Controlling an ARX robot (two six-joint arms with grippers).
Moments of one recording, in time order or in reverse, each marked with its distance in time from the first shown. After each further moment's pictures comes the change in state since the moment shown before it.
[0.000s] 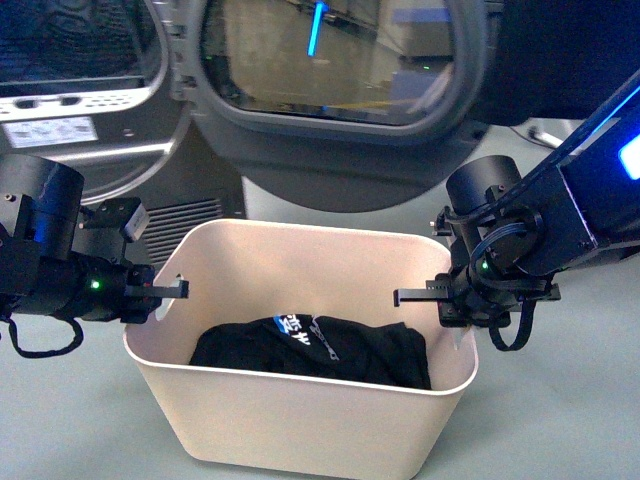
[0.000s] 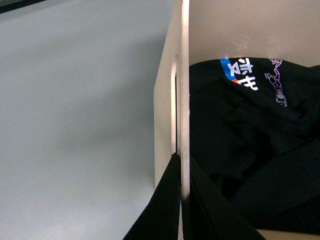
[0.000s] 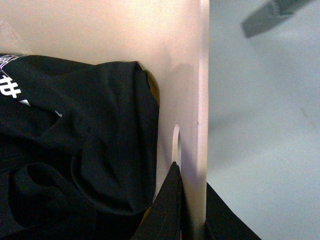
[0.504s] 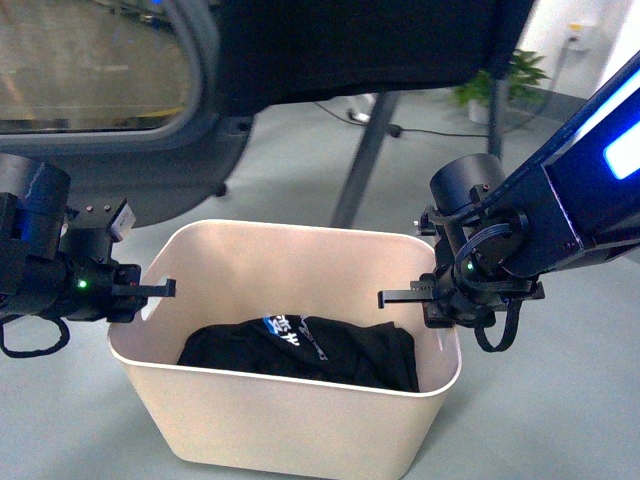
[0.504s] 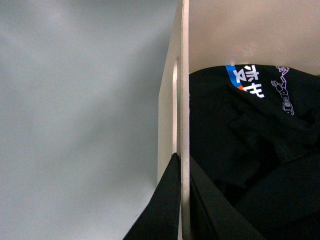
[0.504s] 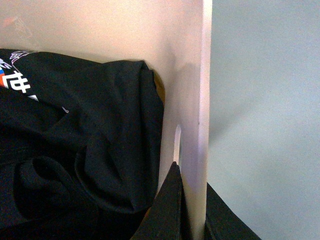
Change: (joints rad) left arm 0.018 -0.002 -0.002 0.000 -0.013 0.000; right arm 0.021 -0.006 0.000 0.000 -0.004 -0.003
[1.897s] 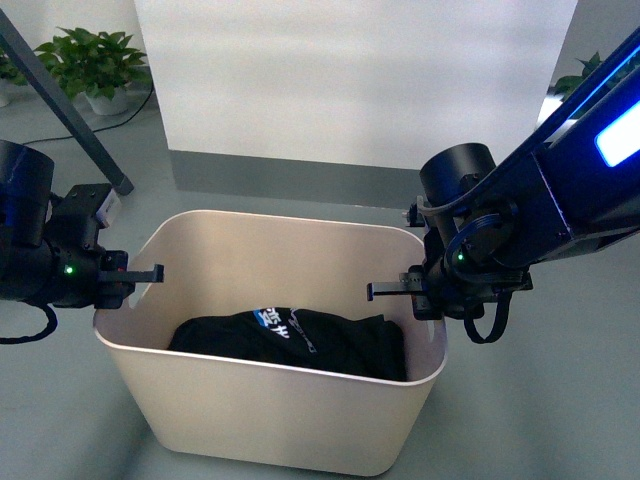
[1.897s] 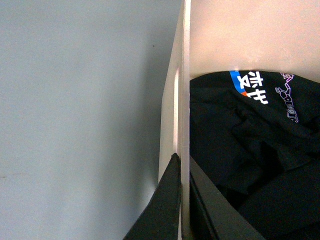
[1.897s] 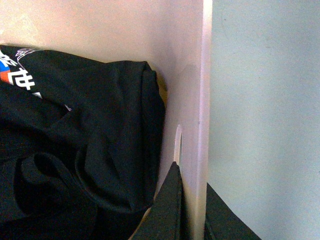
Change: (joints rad) left arm 0.011 -0.004 0.000 0.000 -0.006 0.000; right arm 0.014 -0.001 -0.002 0.000 -0.014 -0.001
